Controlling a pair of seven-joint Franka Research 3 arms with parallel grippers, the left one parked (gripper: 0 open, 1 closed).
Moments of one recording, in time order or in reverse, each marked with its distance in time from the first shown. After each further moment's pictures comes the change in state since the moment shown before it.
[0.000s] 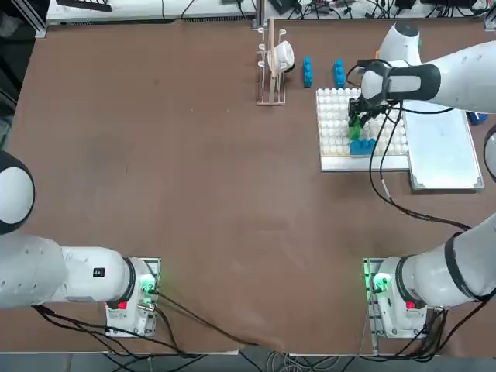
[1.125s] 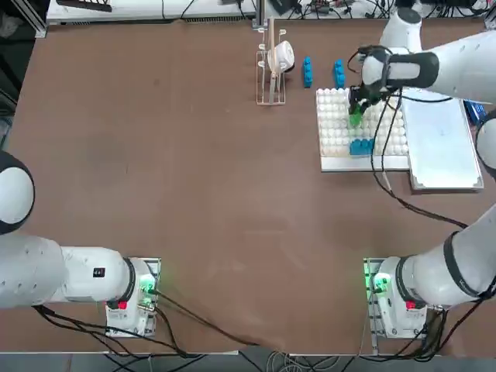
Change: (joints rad) arm -0.021 0.057 0.001 0.098 0.000 -0.003 -0.015
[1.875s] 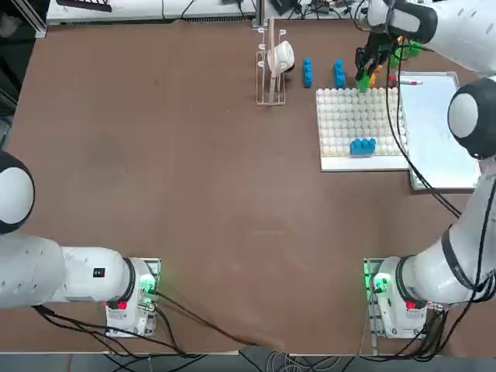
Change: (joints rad) arm -0.066 0.220 -0.008 0.490 -0.019 -0.355 -0.198
